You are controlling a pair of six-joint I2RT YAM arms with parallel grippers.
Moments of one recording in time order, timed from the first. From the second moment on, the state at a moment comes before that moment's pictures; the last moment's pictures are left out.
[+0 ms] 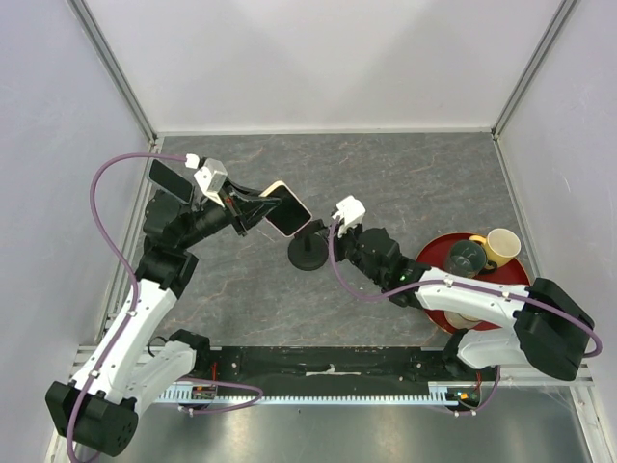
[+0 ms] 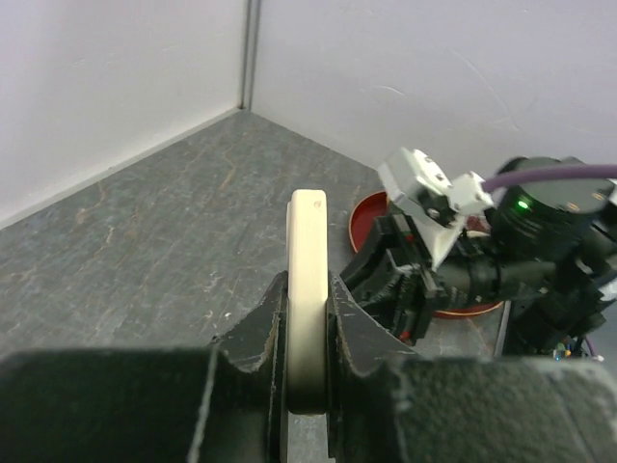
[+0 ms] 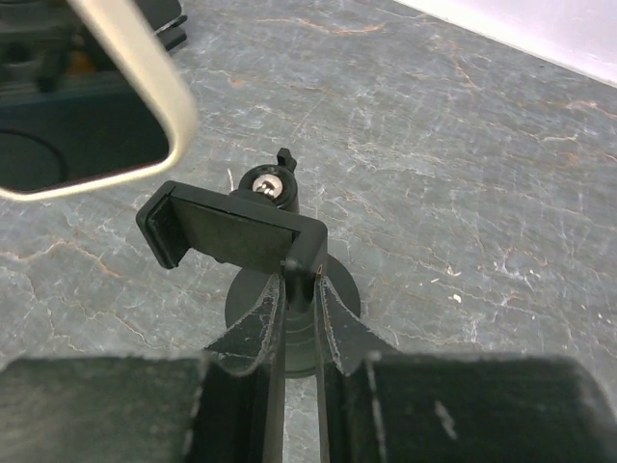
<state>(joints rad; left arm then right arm) -0.30 0.86 0.81 0.22 0.69 -0.27 0.96 1.29 0.66 0.46 0.32 0.08</state>
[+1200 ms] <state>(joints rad) -0.30 0.95 0.81 0.38 0.90 -0.35 0.78 1.31 0.64 0.55 -0.06 0.10</state>
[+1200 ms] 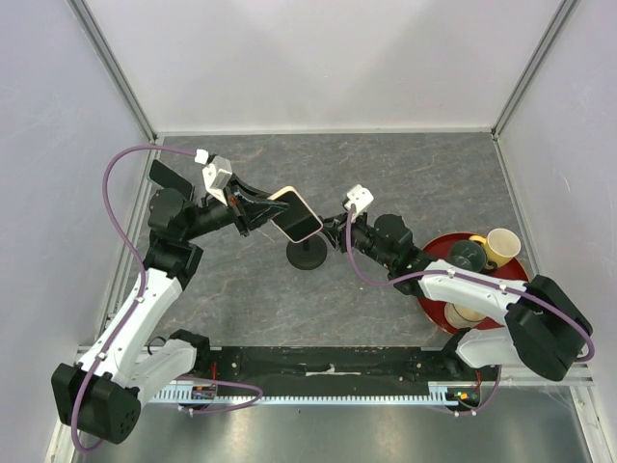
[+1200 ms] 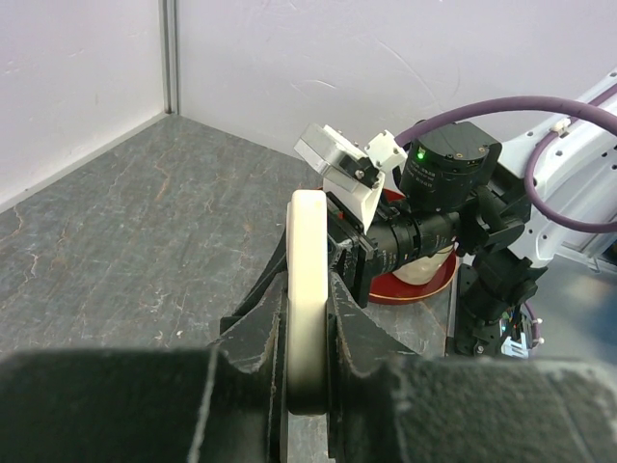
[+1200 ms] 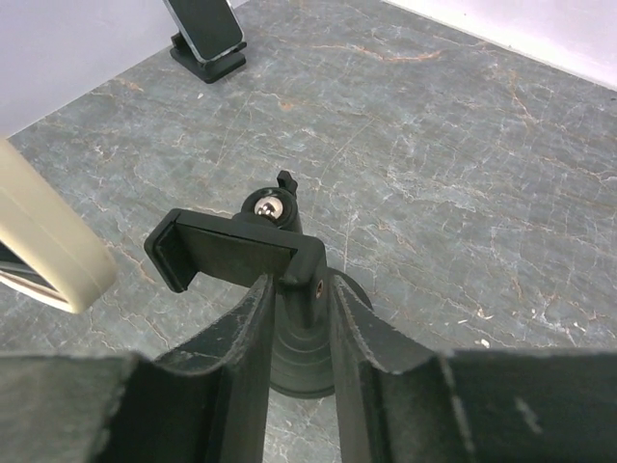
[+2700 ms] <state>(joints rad) -0.38 1.13 0.87 0.33 1.27 -0.13 0.63 1.51 0.89 0.37 -0.49 -0.07</state>
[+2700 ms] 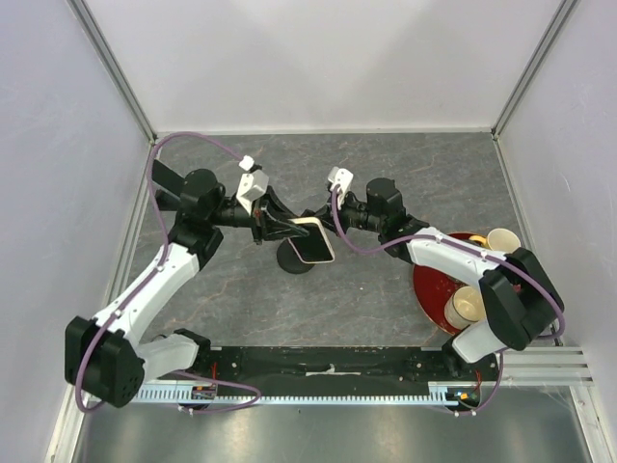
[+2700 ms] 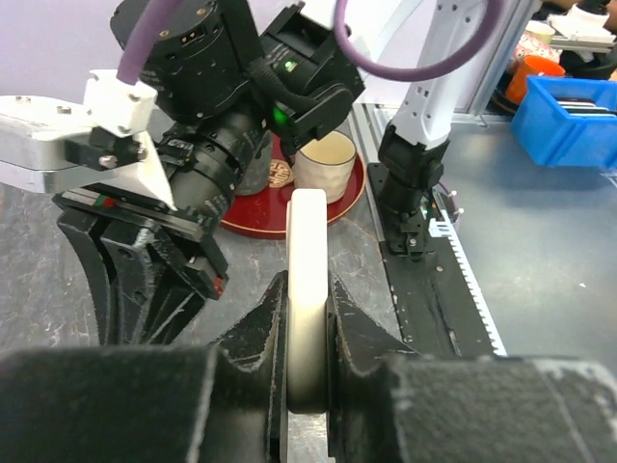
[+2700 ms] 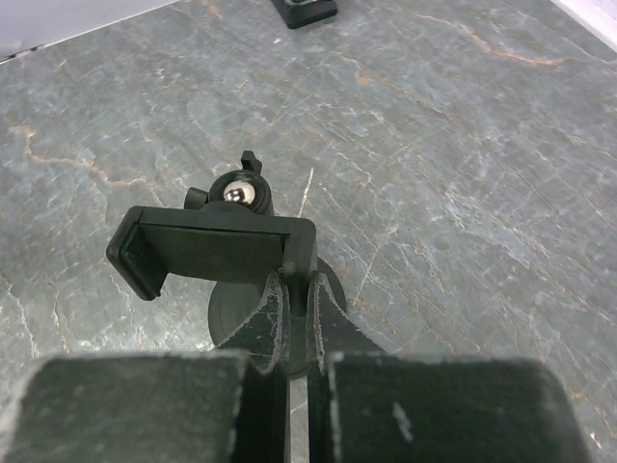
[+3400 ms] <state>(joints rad) -0.40 1.42 1.08 0.09 1.33 0.21 0.61 1.55 0.94 0.31 -0.66 -0.14</state>
